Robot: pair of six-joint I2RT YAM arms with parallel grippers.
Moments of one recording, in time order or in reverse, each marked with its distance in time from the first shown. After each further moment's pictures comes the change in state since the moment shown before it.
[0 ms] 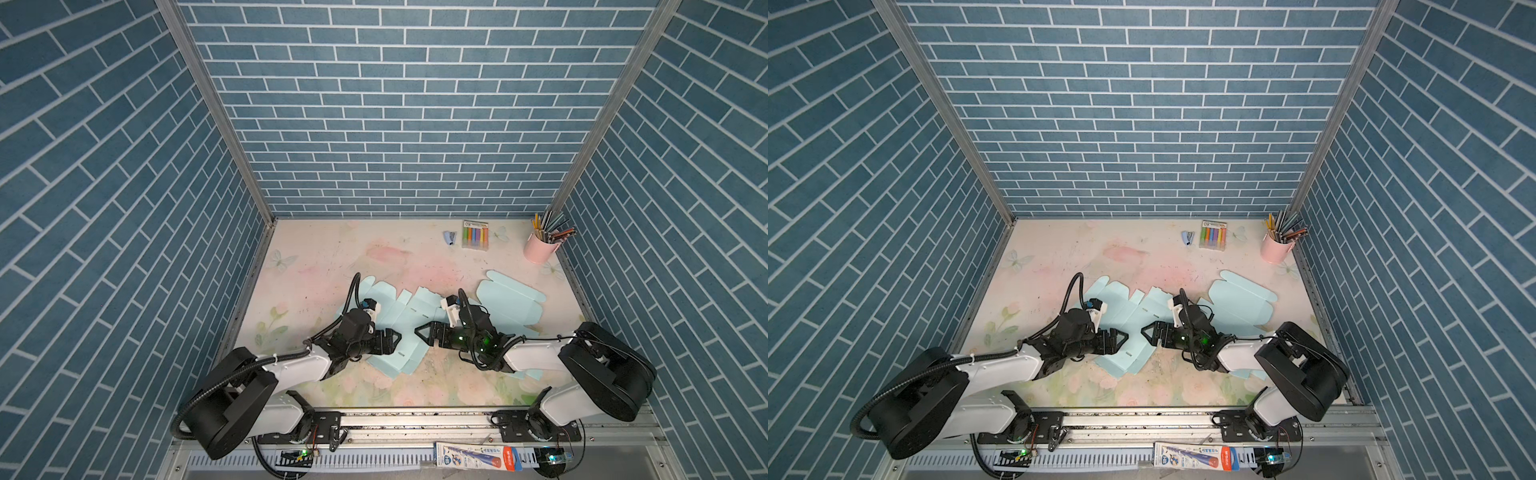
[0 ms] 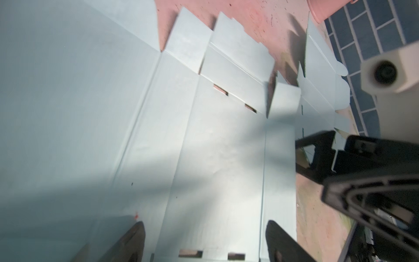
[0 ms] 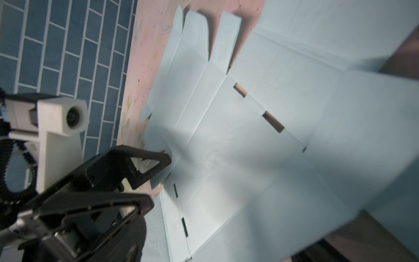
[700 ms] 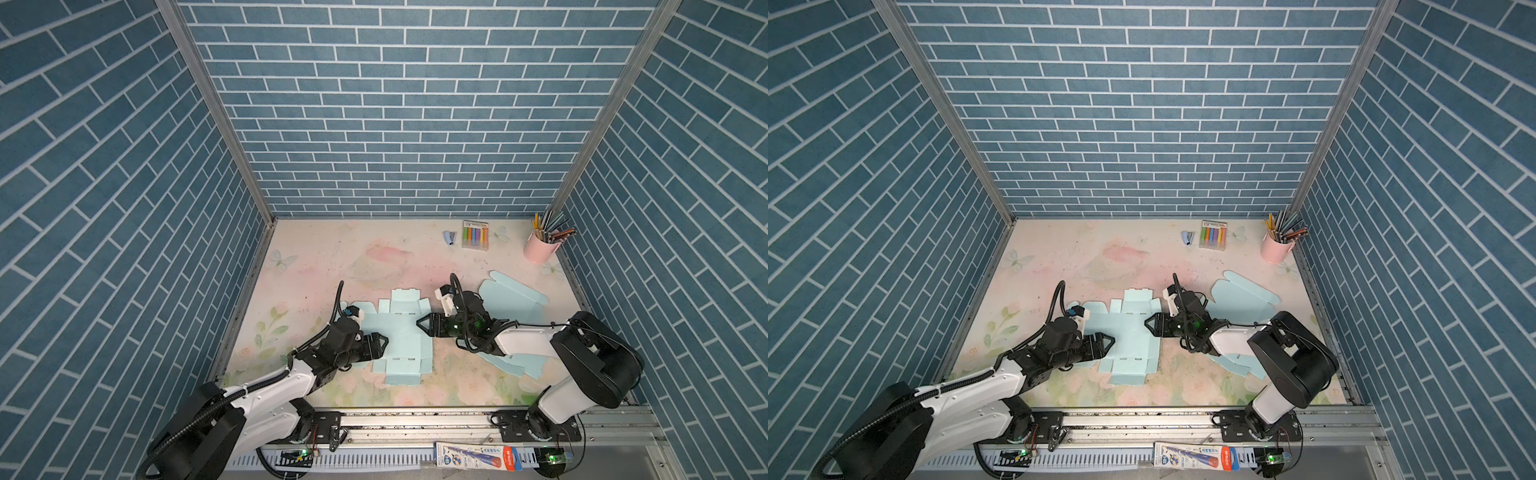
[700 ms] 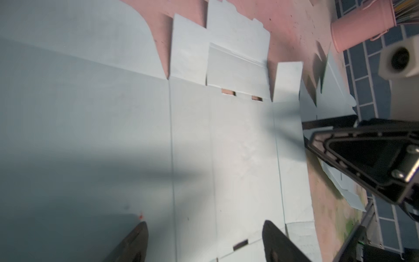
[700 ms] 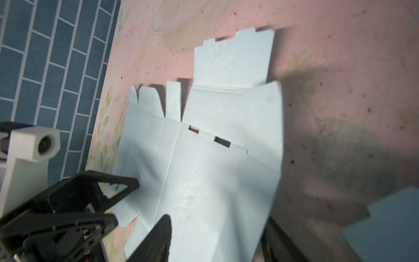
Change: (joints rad) left arm 0.084 -0.199 -0.063 -0.162 -0.047 -0.101; right arm -0.035 0.046 0.122 -0.167 -0.016 -0.171
